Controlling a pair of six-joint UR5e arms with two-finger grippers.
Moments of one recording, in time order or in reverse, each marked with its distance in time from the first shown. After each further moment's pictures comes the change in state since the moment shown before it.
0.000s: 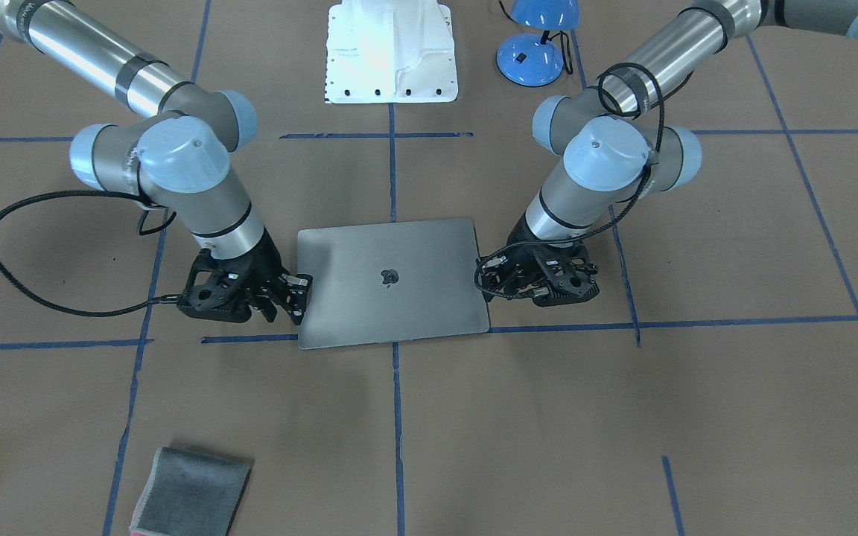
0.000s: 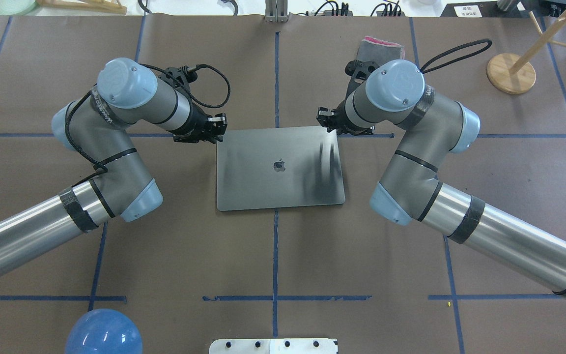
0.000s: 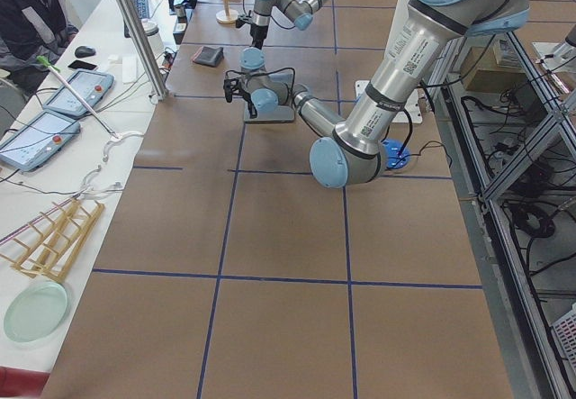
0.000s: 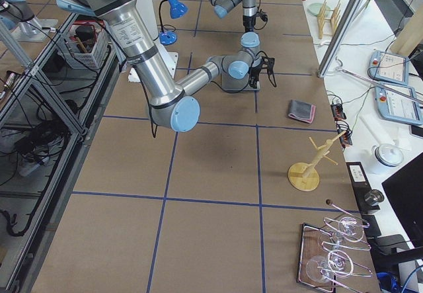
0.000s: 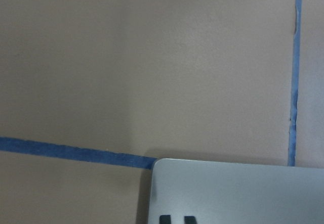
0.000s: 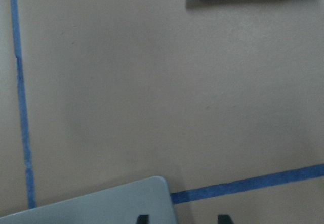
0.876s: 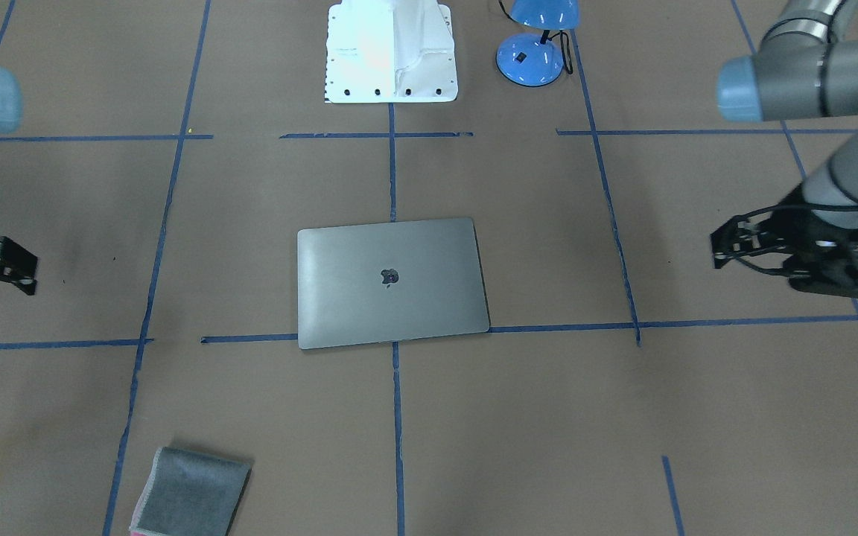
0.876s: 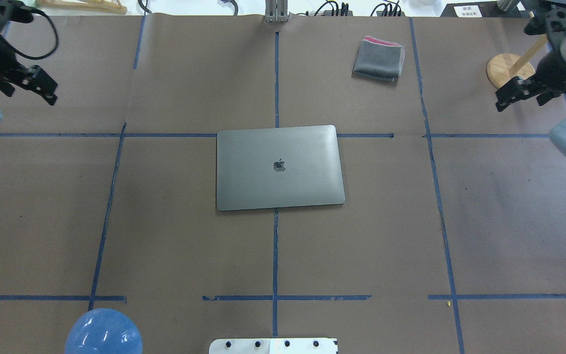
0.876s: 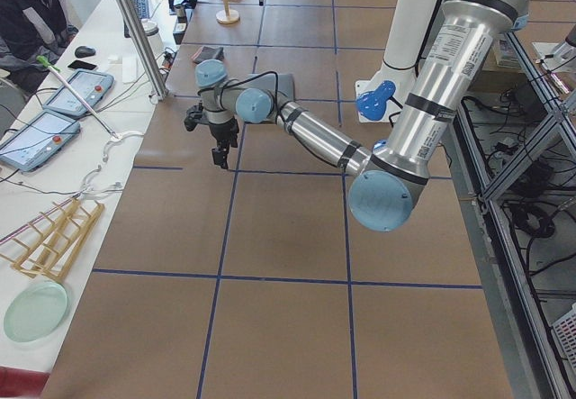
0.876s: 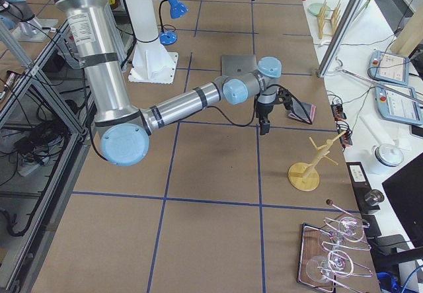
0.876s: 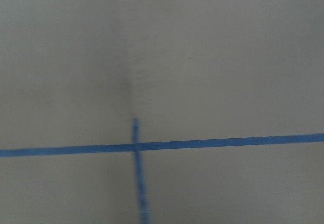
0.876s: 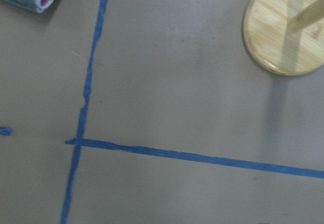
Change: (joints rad) left arm -0.454 0.306 -0.217 0.495 -0.181 1.058; right arm 0.456 -0.376 0.249 -0.371 0.275 -0.972
